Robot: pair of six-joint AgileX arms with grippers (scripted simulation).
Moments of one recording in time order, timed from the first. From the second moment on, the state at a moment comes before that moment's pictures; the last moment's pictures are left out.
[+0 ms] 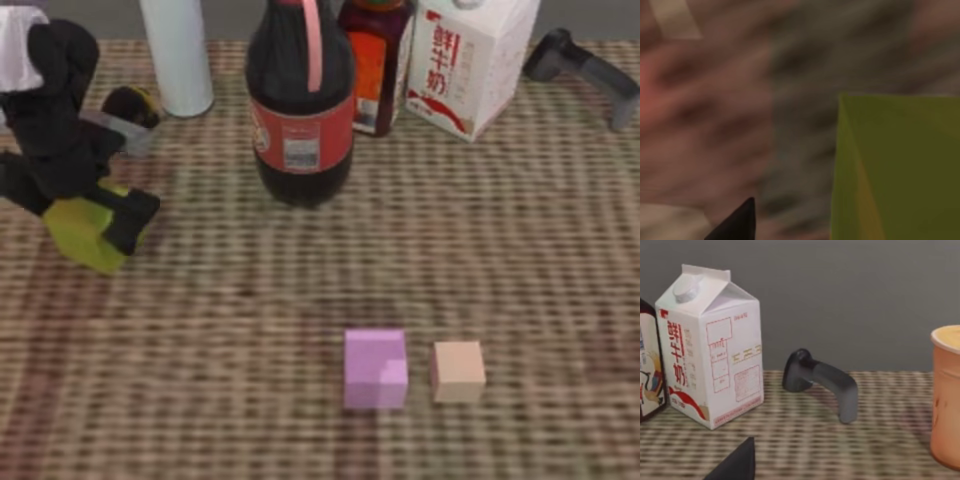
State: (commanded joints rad) left arm -0.09 2.27 1.65 -0.94 0.00 0.39; right arm 0.01 0.00 0.00 0.00 0.00 0.00
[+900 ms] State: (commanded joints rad) left arm -0.09 2.27 1.64 -0.93 0.00 0.39; right arm 0.01 0.00 0.00 0.00 0.00 0.00
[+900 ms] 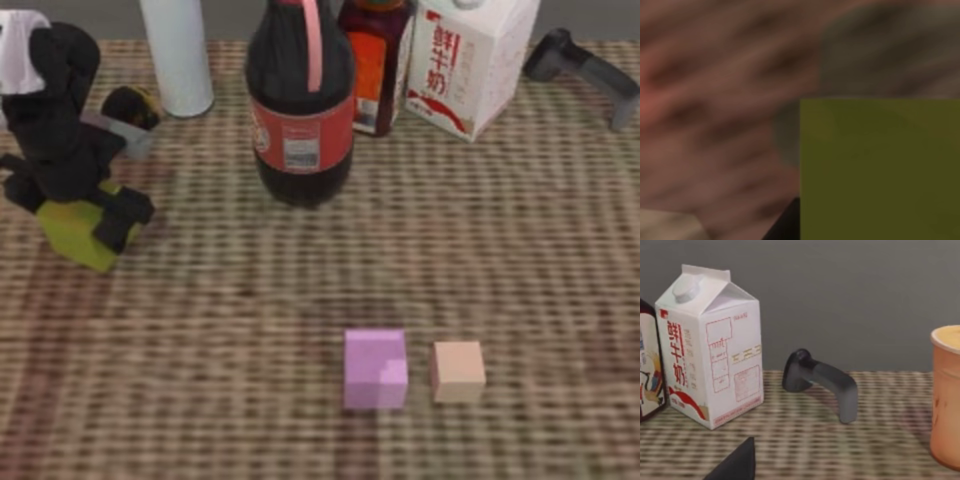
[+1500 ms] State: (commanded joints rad) left arm -0.09 2.27 1.64 -0.93 0.00 0.39; right arm 0.01 0.00 0.00 0.00 0.00 0.00
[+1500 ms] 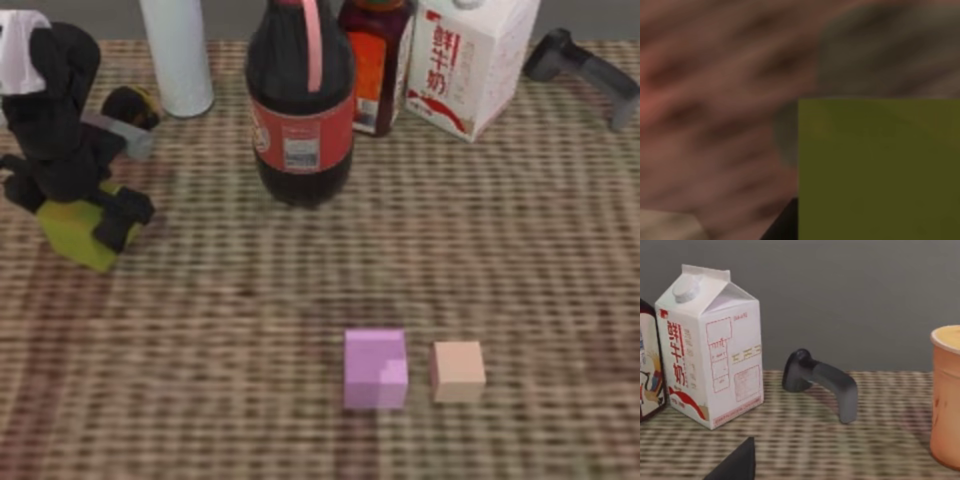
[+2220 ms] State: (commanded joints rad) left arm -0.07 2.19 1.80 -1.17 0.01 0.39; right arm 0.01 0.00 0.00 0.00 0.00 0.00
